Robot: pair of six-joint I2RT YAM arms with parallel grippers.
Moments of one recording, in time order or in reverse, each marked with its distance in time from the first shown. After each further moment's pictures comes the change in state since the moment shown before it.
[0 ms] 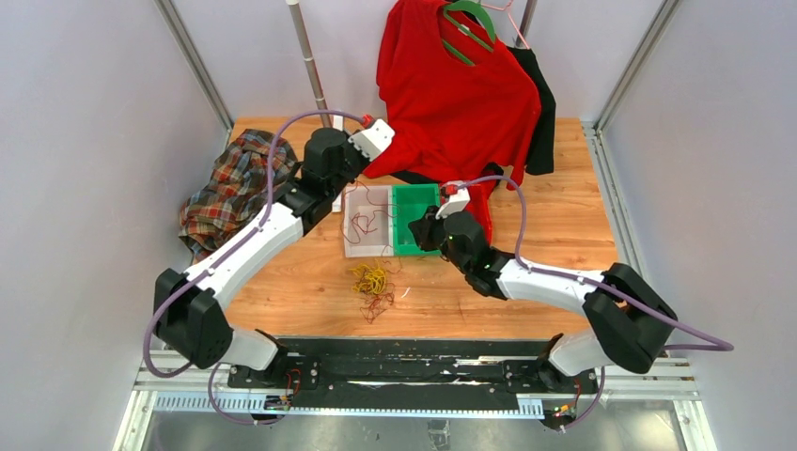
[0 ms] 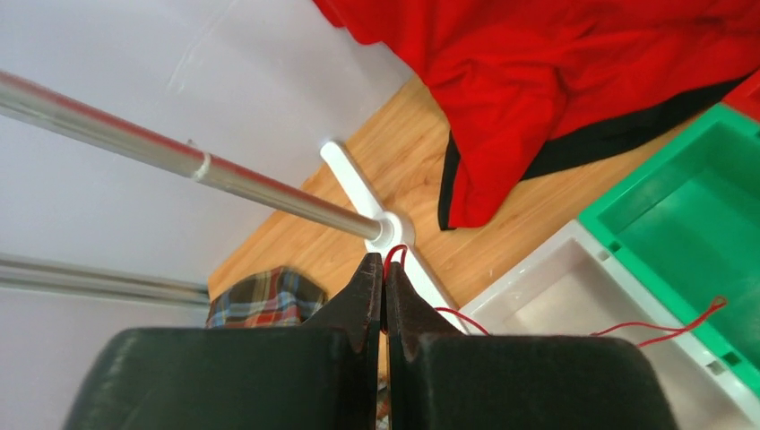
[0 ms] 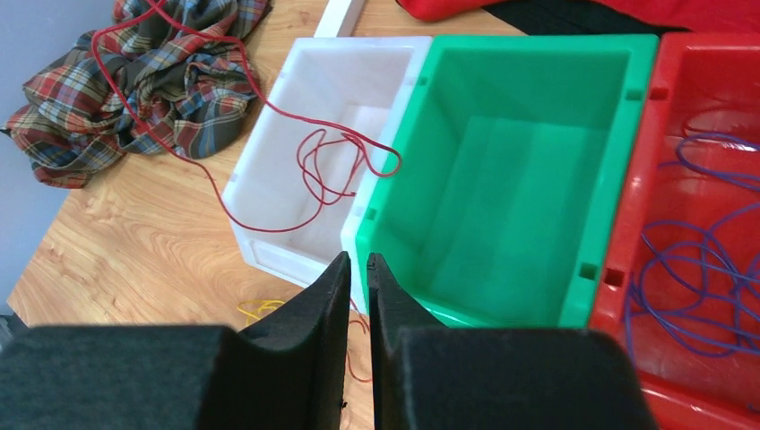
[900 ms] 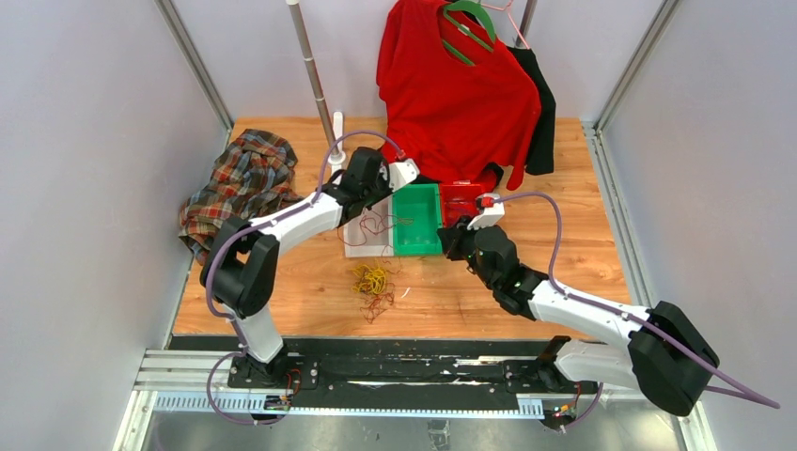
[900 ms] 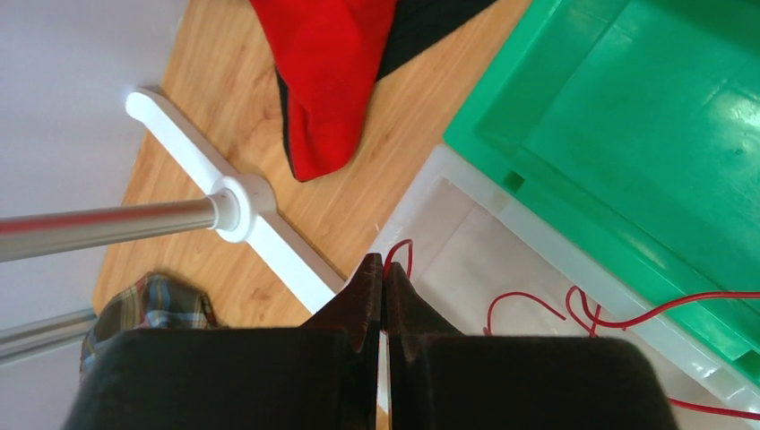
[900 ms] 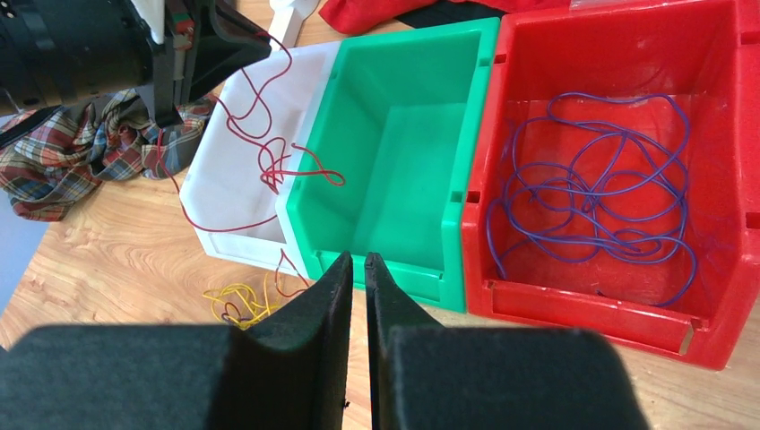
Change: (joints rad) left arm -0.019 0.352 -0.007 -0.023 0.056 0.090; right arm -0.050 -0.283 -0.199 -0.072 0.080 0.038
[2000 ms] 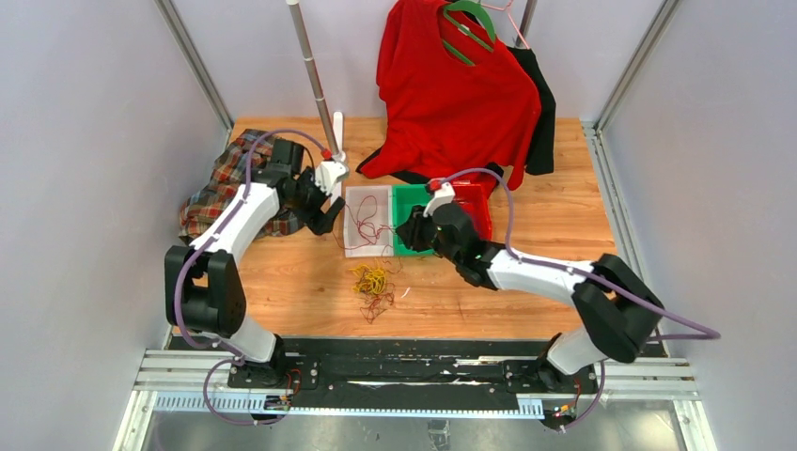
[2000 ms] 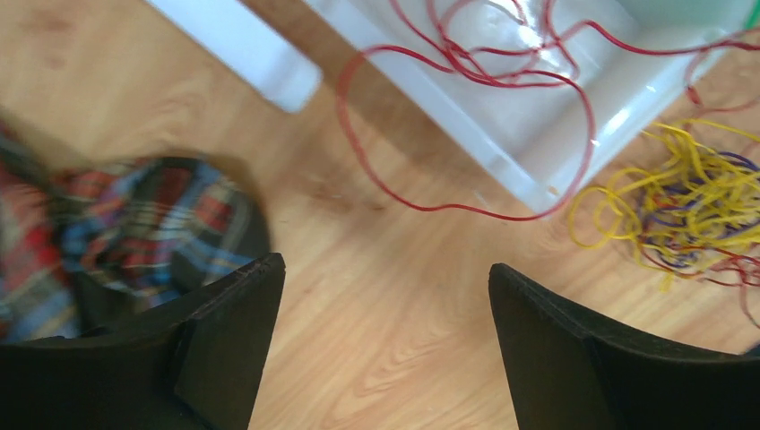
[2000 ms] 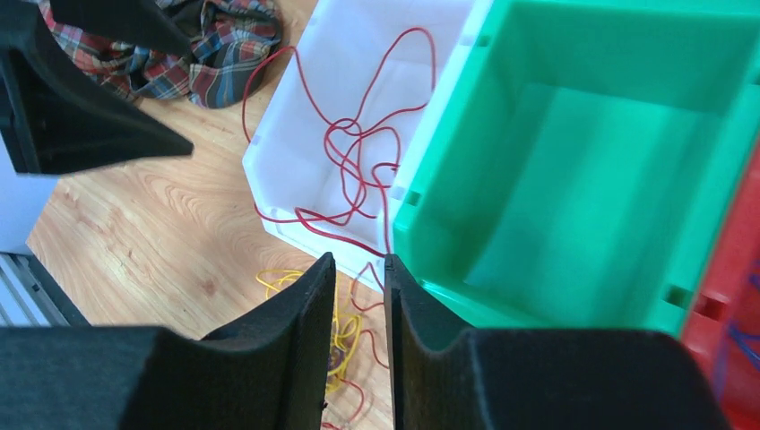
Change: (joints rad) left arm 0.401 -0.176 0.039 -0.642 0.437 -0.034; right arm 0.040 0.322 0.267 -0.040 -0.196 -0.033
